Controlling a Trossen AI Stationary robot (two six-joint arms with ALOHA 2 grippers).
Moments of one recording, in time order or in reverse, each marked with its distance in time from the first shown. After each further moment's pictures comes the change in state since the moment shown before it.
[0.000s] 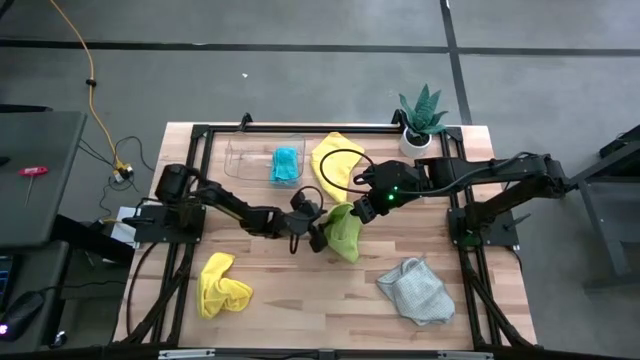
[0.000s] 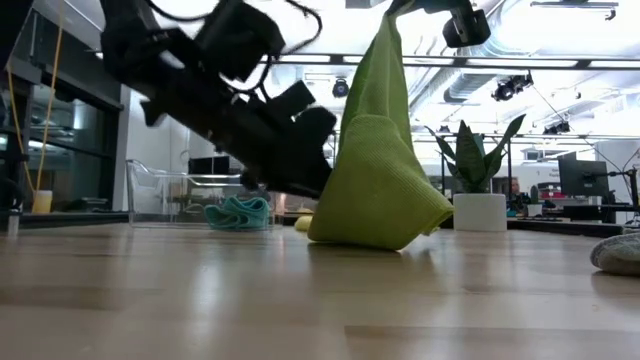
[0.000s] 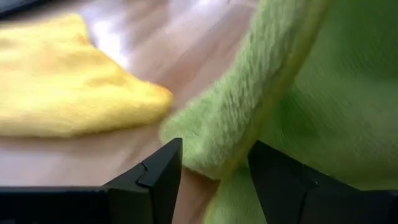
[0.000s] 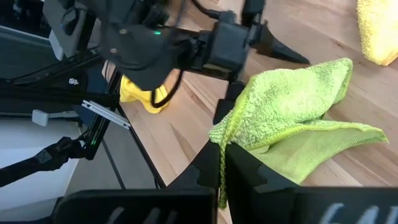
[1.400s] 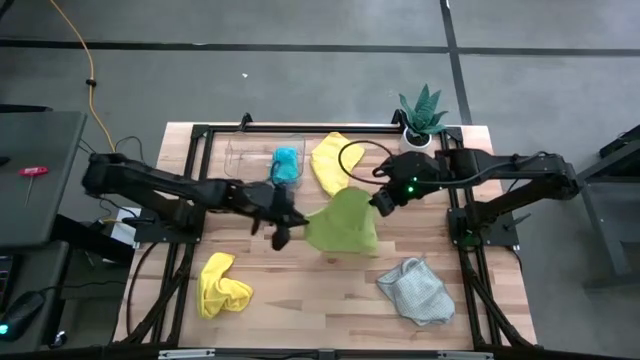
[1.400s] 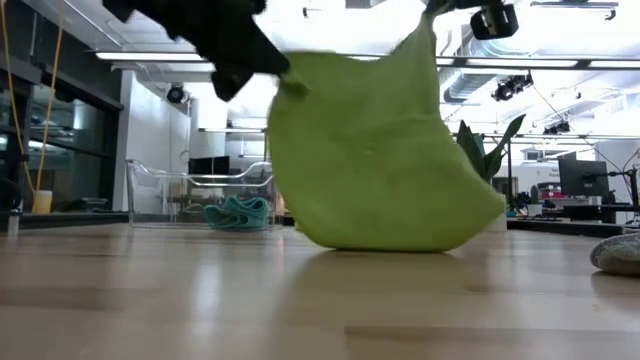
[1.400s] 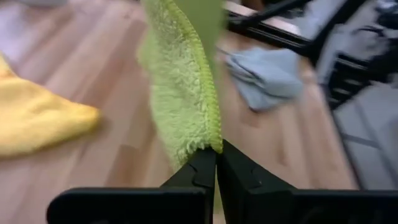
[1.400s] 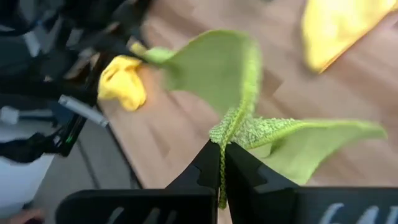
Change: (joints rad) left arm 0.046 -0.623 0.008 -0.599 0.471 0.012; right arm -0.042 -0.124 0.000 -0.183 0.047 -0.091
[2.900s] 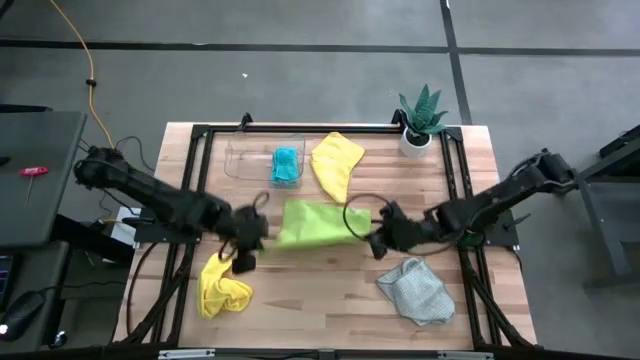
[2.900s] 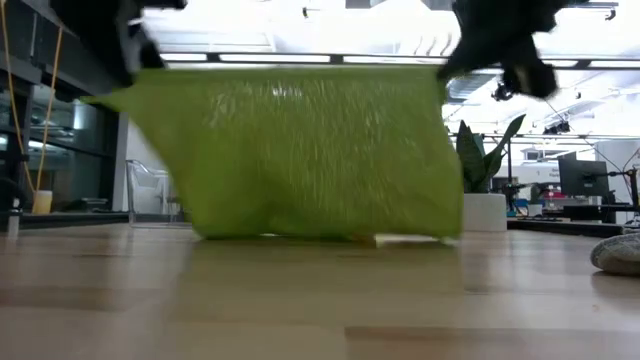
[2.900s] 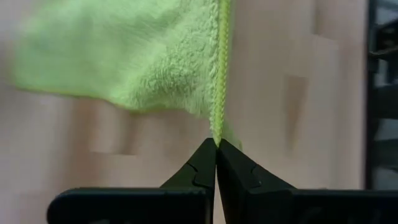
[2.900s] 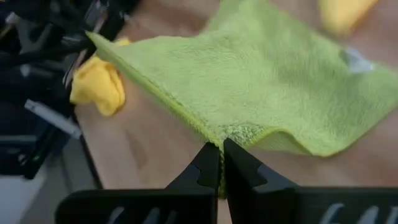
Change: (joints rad) left arm -0.290 -0.090 0.088 -0.717 -0.024 -0.199; right arm 0.383 0.025 -0.471 0.534 0.398 0.270
